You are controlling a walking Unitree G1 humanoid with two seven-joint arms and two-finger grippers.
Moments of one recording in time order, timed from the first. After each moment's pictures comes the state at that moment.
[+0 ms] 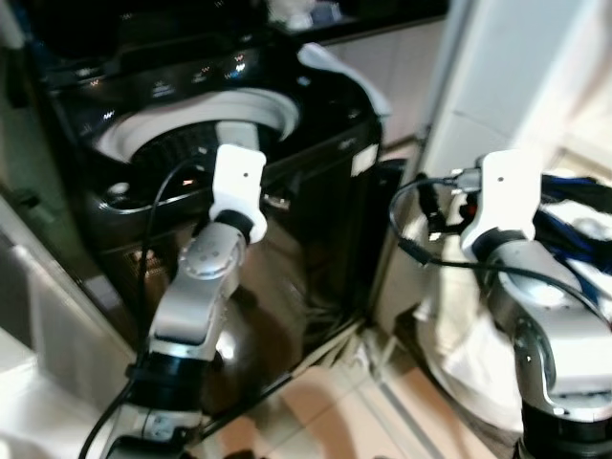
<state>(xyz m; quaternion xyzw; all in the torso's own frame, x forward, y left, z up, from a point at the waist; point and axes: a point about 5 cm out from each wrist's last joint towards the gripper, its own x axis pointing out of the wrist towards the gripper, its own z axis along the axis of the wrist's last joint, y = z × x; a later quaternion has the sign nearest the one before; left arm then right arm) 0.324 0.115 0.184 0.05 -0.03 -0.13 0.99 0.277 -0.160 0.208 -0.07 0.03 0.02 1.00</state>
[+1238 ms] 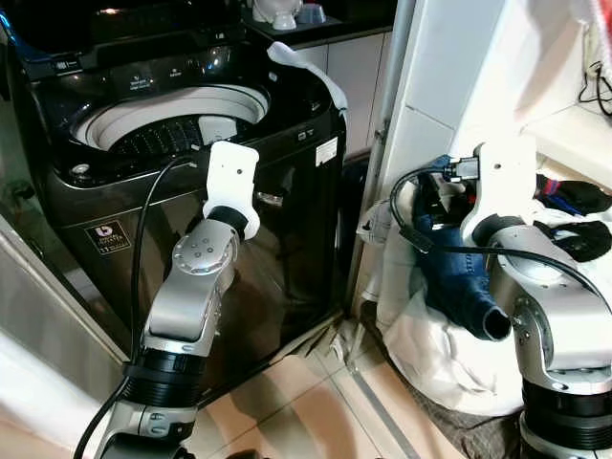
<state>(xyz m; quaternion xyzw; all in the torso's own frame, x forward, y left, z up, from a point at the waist) 0.327 0.118 0.186 0.06 -0.03 -0.12 0.99 0.291 -0.166 0.212 -0.08 0.04 0.01 1.00</state>
